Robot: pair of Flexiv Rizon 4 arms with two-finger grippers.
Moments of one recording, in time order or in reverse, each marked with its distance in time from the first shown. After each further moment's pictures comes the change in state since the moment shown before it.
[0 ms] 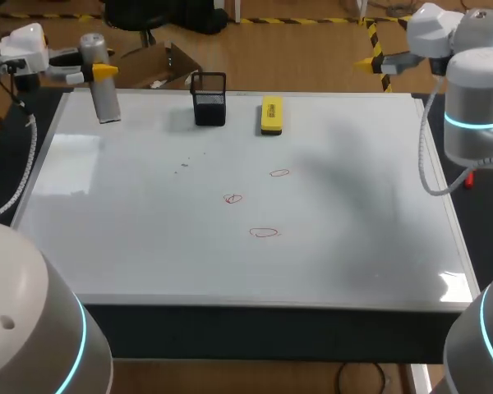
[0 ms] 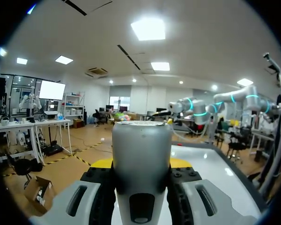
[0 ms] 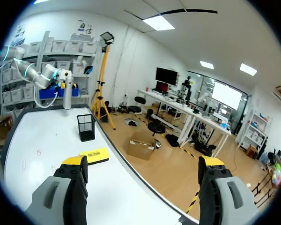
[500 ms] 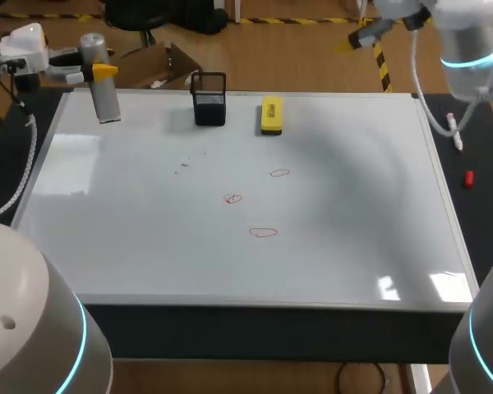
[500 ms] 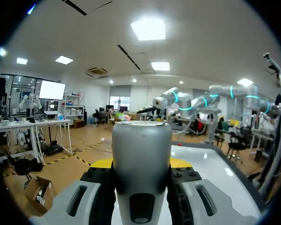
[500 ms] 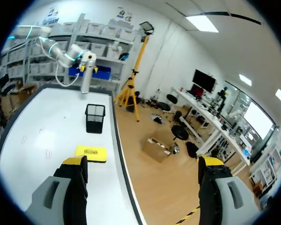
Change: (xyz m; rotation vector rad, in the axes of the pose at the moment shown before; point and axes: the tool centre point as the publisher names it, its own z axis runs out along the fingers) left arm 0.000 0.000 0.000 -0.001 -0.001 0.000; right arm -0.002 0.031 0.093 0.080 0.301 -0.268
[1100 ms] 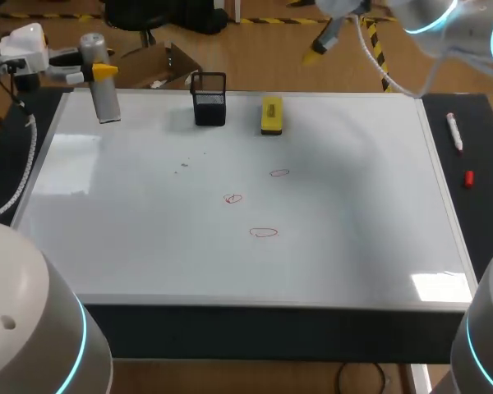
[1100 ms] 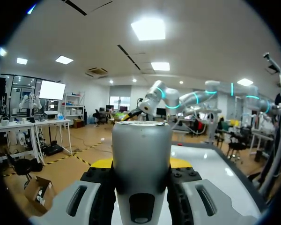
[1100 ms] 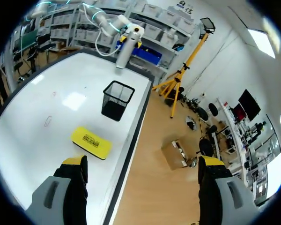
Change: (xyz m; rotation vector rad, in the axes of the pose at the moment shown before) left arm 0.000 0.000 0.000 0.000 0.000 0.000; right arm 0.024 0.008 0.103 0.107 0.342 -0.398
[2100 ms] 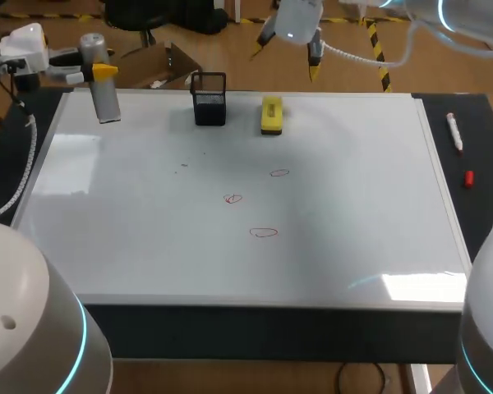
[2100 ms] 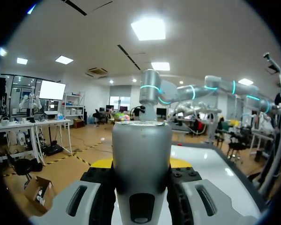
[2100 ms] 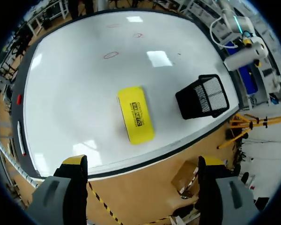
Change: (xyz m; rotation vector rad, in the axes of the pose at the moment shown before) left arm 0.000 0.000 0.000 0.000 0.000 0.000; right arm 0.059 -0.016 0.055 0.236 0.576 -0.829
